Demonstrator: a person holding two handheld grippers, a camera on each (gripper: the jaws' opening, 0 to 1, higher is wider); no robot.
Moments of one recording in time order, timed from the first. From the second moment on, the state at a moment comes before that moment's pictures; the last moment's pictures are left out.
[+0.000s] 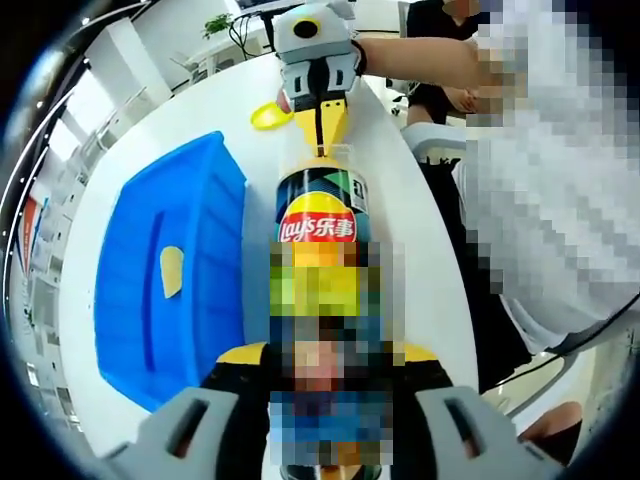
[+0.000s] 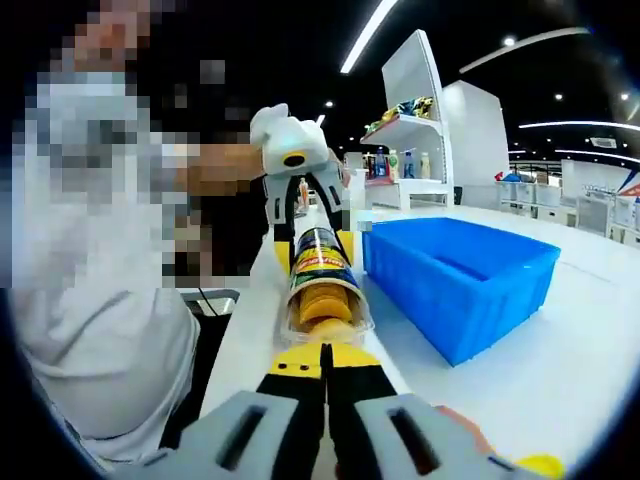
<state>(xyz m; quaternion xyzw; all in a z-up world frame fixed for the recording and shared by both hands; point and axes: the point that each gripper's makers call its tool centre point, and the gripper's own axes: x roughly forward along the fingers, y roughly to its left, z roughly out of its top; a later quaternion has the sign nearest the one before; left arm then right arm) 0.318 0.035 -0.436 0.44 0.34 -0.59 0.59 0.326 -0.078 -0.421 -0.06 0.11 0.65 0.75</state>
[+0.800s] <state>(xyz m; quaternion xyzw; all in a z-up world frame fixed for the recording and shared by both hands) 0.322 0.044 -0.436 0.45 0.35 -0.58 0.58 0.326 -0.049 -0.422 -0.05 0.11 0.66 0.74</state>
